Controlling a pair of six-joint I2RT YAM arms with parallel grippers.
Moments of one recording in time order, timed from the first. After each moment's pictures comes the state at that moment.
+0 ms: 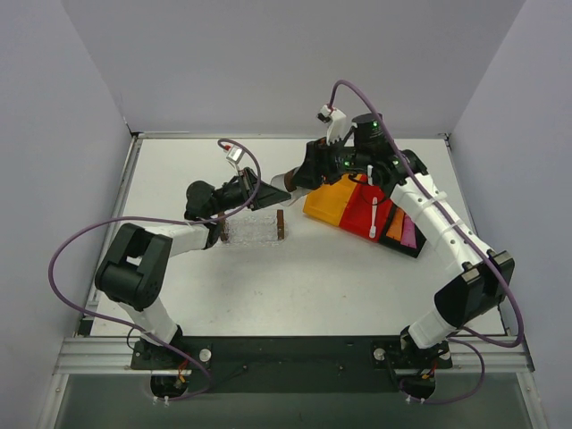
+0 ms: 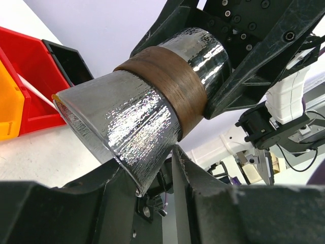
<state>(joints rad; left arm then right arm) -0.39 1.71 0.82 1.28 0.89 -1.33 0.46 1.57 1.59 -0.55 -0.57 0.15</state>
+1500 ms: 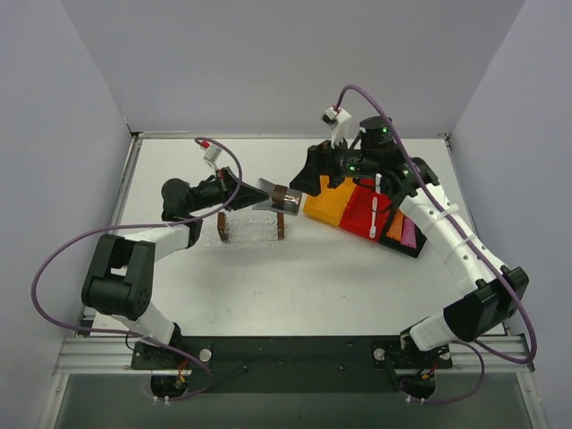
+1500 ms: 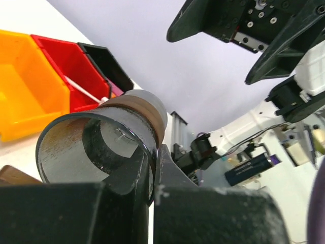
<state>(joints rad) -0.22 1.62 0.78 1.24 1.06 -1.18 0.48 1.47 1.53 -0.51 -0.57 0.13</state>
